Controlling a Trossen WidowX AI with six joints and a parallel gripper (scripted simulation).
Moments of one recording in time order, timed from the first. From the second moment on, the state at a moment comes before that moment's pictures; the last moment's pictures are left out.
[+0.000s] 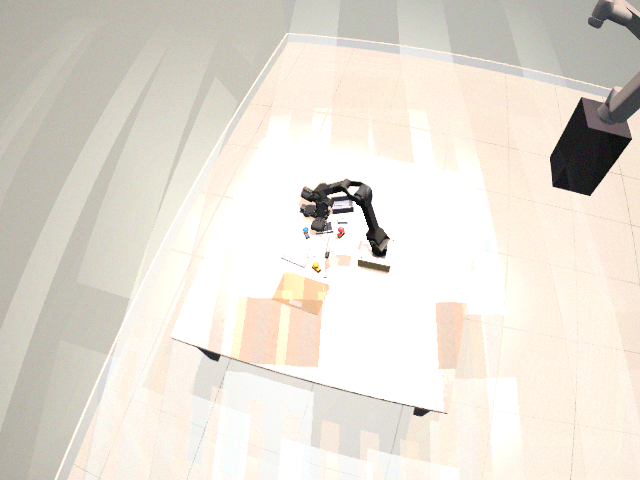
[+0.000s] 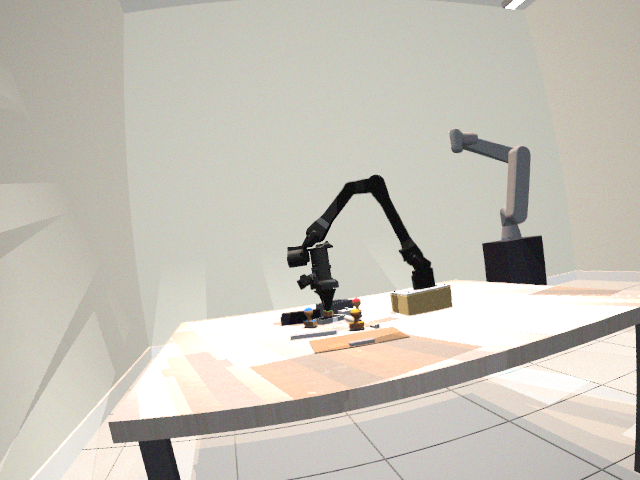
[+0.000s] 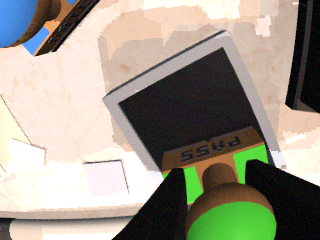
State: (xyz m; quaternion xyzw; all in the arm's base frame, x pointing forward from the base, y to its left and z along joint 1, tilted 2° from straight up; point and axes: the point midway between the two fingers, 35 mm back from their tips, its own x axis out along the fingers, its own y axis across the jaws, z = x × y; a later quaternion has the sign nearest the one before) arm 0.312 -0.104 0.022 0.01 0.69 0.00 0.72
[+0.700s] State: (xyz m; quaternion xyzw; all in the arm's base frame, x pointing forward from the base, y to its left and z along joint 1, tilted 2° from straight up) arm 0.311 -0.104 0.037 0.01 0.69 0.00 0.72
